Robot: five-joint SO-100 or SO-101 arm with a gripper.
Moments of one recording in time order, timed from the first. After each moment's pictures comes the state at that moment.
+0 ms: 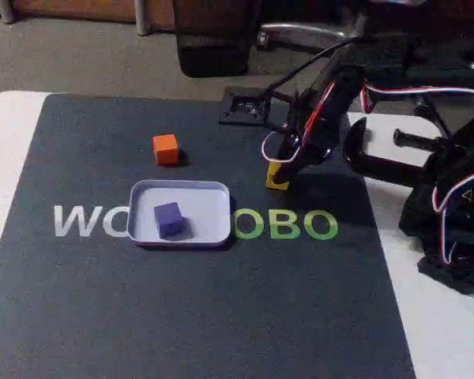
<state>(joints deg) 37.0 109.4 138.2 43.9 -114.3</state>
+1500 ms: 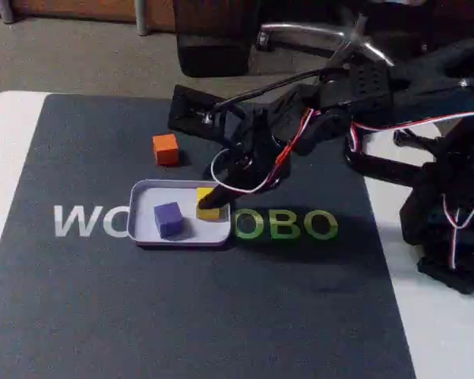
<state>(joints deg) 19.3 101.8 133.5 19.6 -102.3</state>
